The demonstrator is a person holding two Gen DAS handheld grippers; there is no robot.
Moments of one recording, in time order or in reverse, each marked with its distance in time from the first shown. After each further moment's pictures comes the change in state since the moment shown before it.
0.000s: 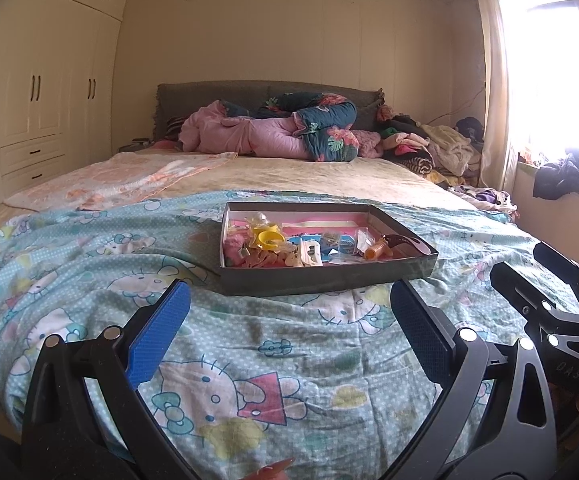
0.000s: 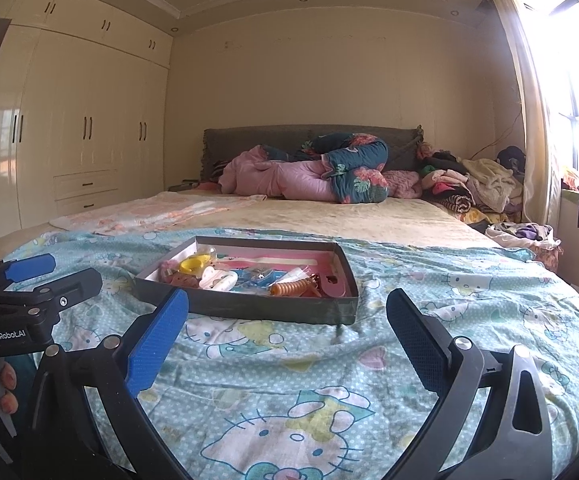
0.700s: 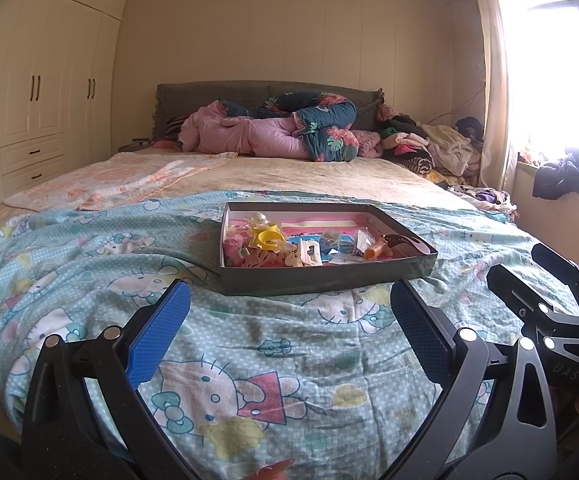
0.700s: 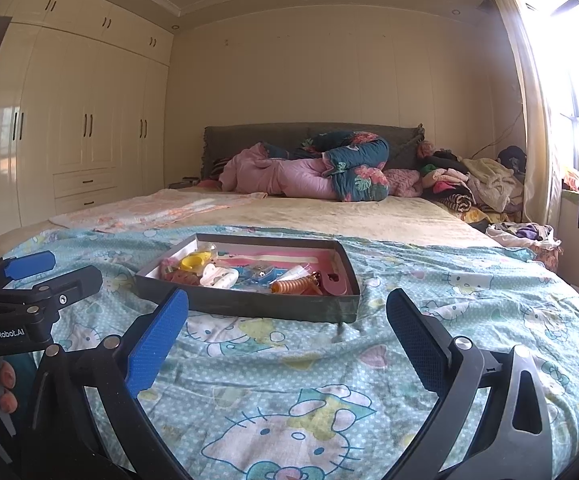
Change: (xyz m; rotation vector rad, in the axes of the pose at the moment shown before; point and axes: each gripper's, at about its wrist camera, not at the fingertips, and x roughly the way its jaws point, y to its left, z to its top) left arm 0.000 0.000 0.001 0.002 0.001 -0.002; right arm 0.003 0.000 -0.003 -0.006 0.007 0.000
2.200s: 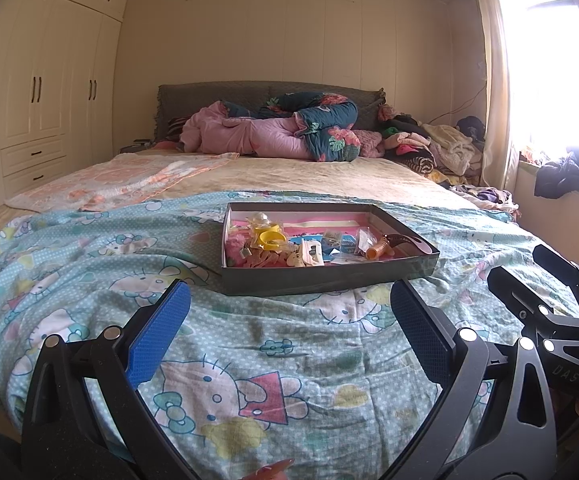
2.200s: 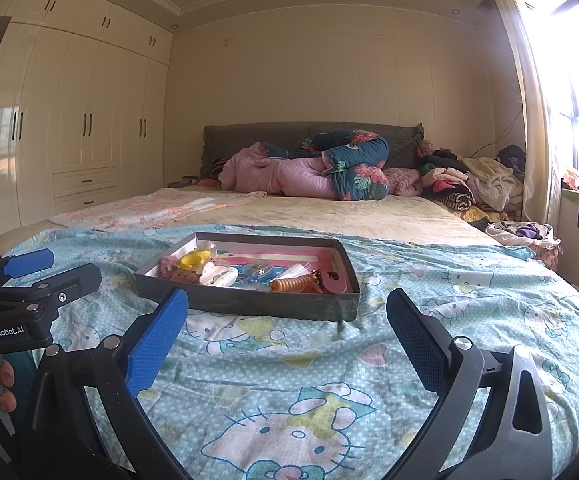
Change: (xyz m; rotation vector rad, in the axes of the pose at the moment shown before) left arm -0.001 0.000 0.001 0.000 0.000 0.002; right arm -0.001 0.001 0.000 0.002 0.004 0.000
